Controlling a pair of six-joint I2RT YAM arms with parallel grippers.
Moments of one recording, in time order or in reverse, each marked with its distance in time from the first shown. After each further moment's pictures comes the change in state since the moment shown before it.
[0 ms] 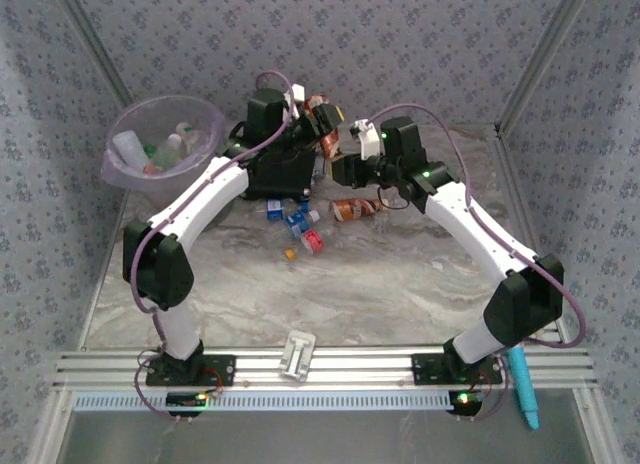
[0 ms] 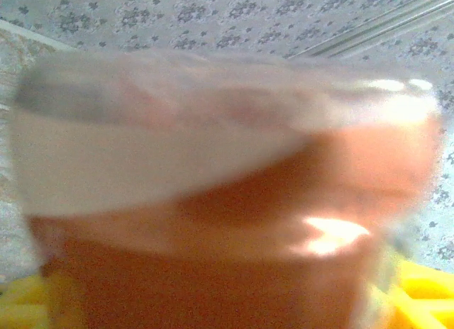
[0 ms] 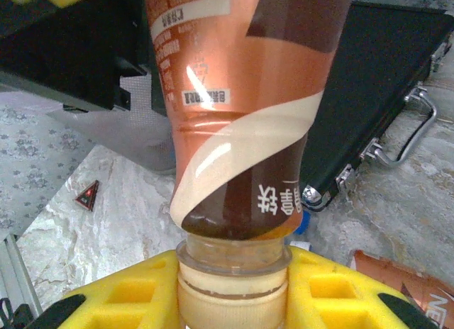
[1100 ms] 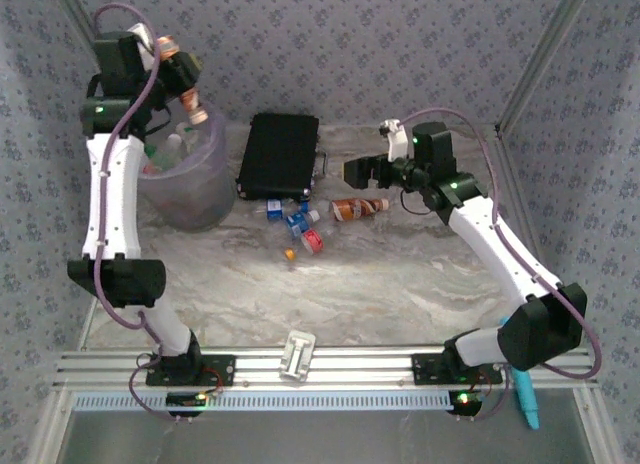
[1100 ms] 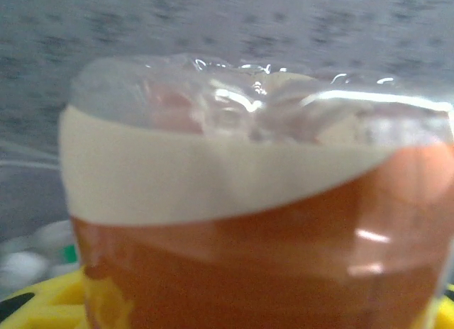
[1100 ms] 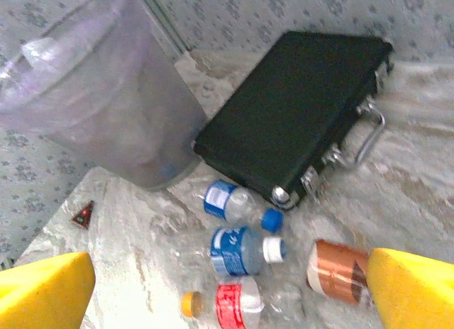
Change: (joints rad) left arm 0.534 -0.075 0.499 -0.672 -0.275 0.502; right arm -0.119 -0.163 -0.153 0.038 -0.035 0.019
